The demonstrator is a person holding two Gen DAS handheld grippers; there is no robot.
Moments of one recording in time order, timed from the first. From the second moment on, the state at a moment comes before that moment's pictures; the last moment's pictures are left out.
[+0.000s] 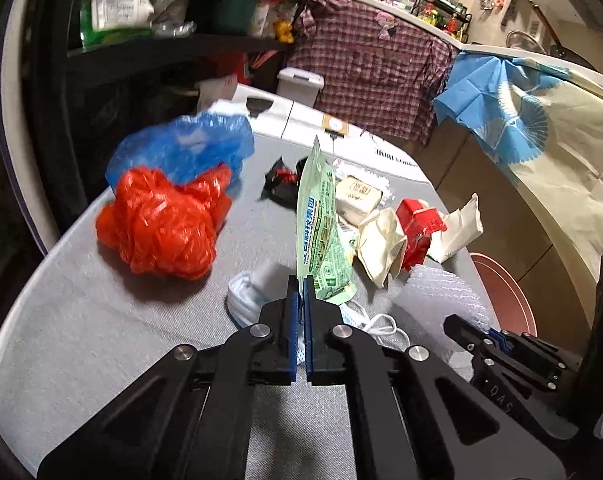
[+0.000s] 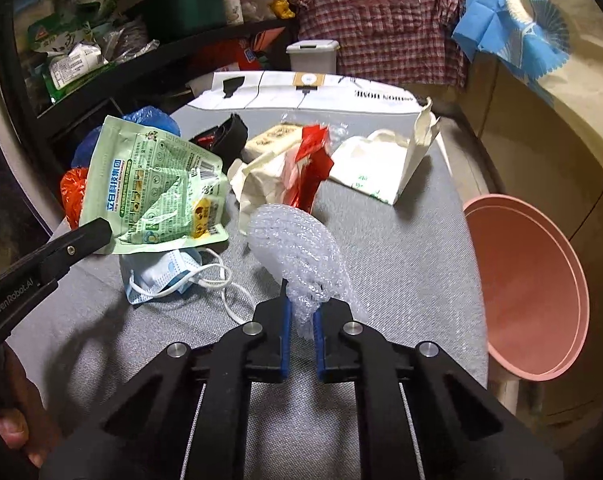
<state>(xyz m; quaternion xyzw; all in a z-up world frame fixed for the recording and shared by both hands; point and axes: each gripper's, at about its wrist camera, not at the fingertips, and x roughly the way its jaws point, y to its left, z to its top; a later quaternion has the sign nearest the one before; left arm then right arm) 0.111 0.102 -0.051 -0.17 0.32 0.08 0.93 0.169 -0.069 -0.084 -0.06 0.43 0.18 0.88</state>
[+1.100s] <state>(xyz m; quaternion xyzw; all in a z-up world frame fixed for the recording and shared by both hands) 0.070 0.055 0.006 -0.09 0.29 0.04 0.95 0.121 -0.167 0.009 -0.03 0.35 0.10 0.93</state>
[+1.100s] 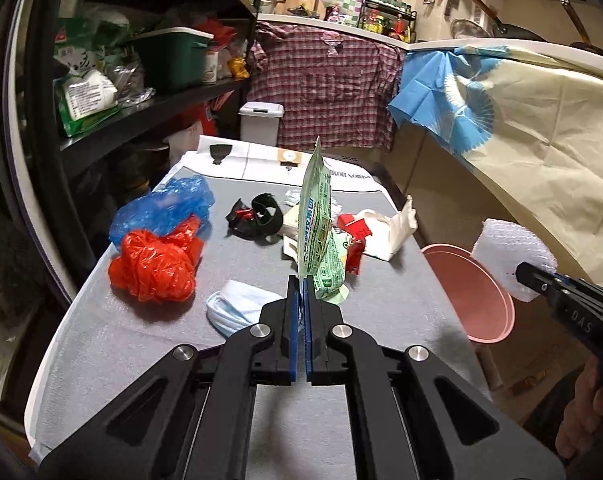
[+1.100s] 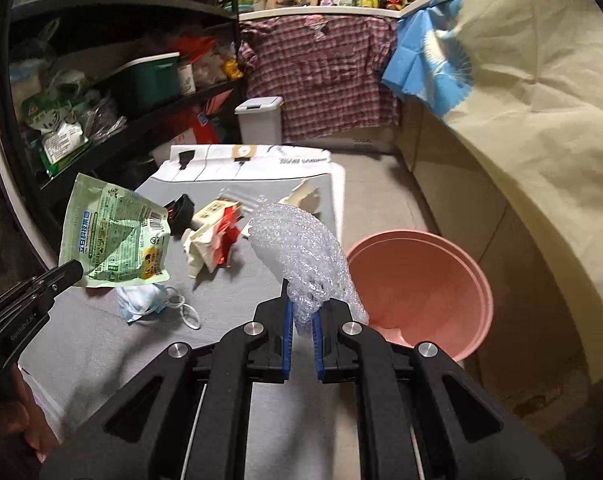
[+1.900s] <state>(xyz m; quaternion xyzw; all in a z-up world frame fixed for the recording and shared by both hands) 0.098 -0.015 0.024 -0.05 0.29 -0.02 0.95 0.160 -0.260 0.031 0.03 0.33 0.00 0.95</state>
